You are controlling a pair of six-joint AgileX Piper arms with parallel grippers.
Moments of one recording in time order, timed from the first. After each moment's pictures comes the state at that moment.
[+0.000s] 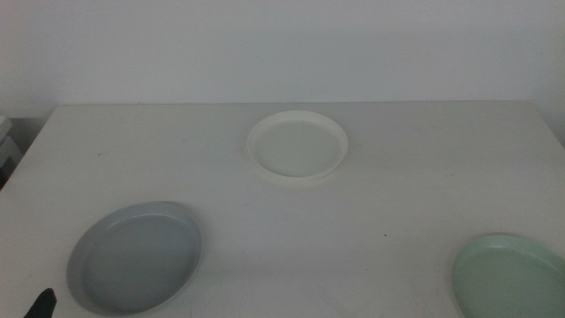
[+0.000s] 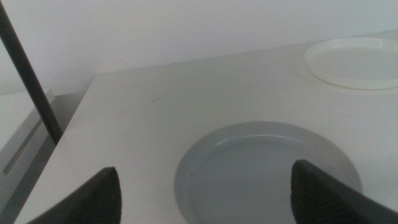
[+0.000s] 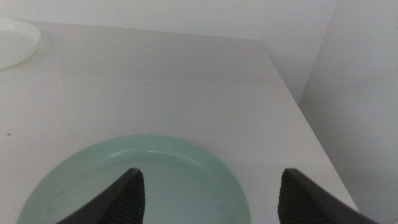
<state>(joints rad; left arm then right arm) -0.04 -0.01 0.03 -0.01 0.22 0.09 -0.05 -0.01 0.03 -0.18 0.33 0.09</state>
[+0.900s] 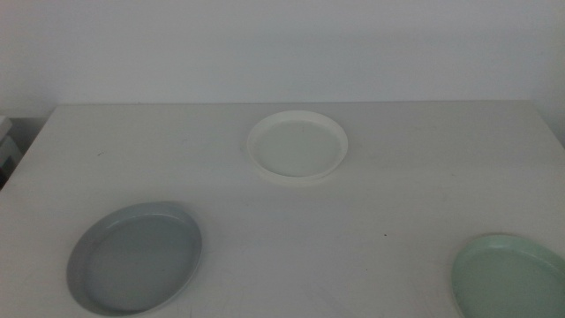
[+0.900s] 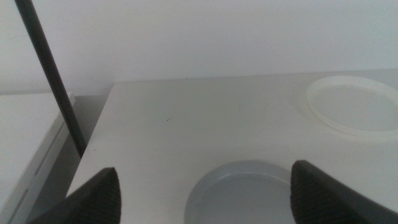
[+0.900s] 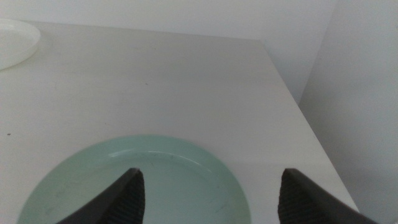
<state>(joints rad) -0.01 0.20 -0.41 -0.01 0.52 0.01 -0.05 -0.01 0.03 -0.18 0.33 0.09</state>
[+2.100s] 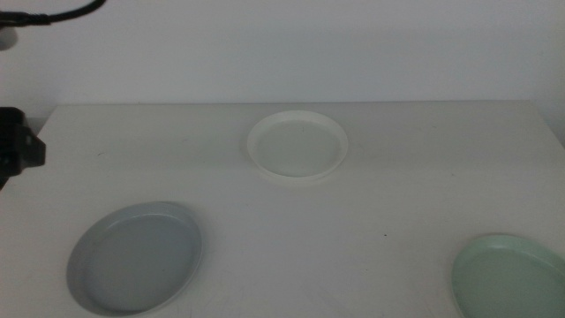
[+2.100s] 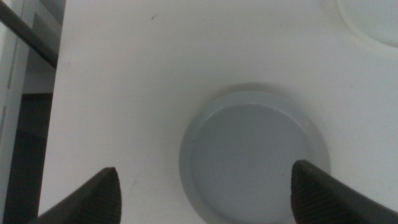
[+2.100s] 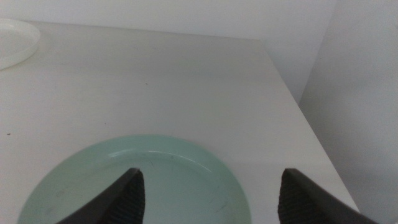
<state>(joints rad) -0.01 1.03 -1.06 -0.01 0.96 0.01 -0.05 -0.01 0.03 -0.18 0.33 0.09</state>
